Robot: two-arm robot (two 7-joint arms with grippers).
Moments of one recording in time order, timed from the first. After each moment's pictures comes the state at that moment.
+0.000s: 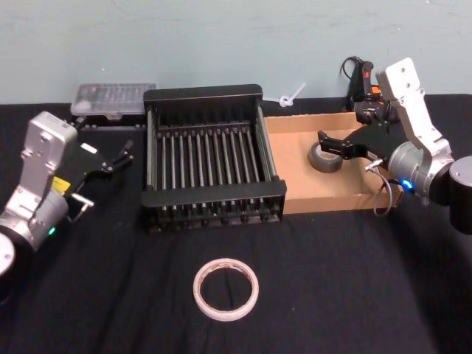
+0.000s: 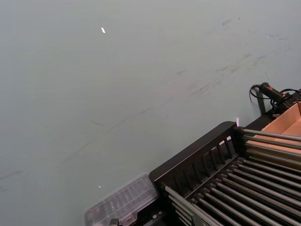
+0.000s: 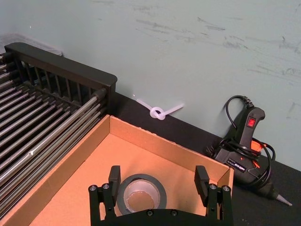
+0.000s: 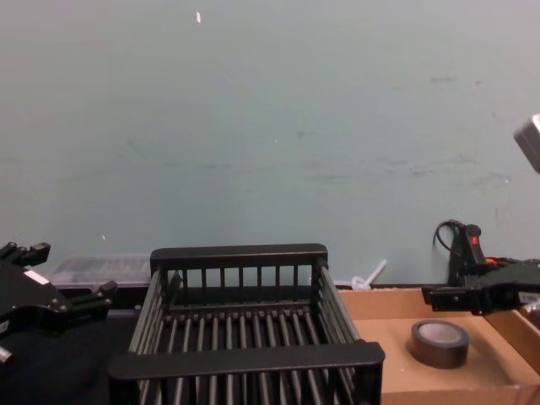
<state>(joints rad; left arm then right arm) -0.20 0.60 0.45 -1.41 -0.25 -0.12 0.03 0.44 0.31 -0.32 -1.19 0.14 0.23 0.32</state>
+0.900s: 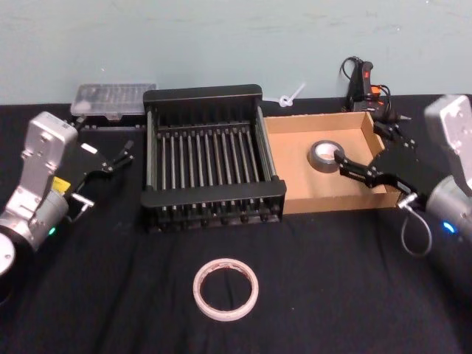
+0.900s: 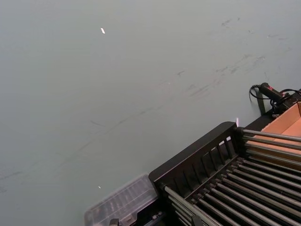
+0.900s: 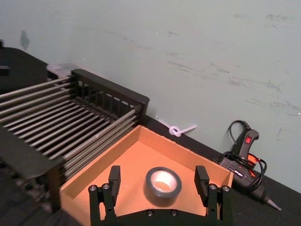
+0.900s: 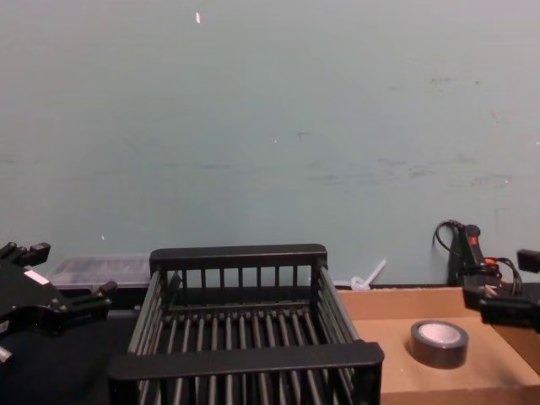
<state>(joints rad) -0.20 0.60 0.45 -1.41 -0.25 -0.12 0.03 0.14 0.45 -0.23 -1.50 0.20 0.03 0.40</state>
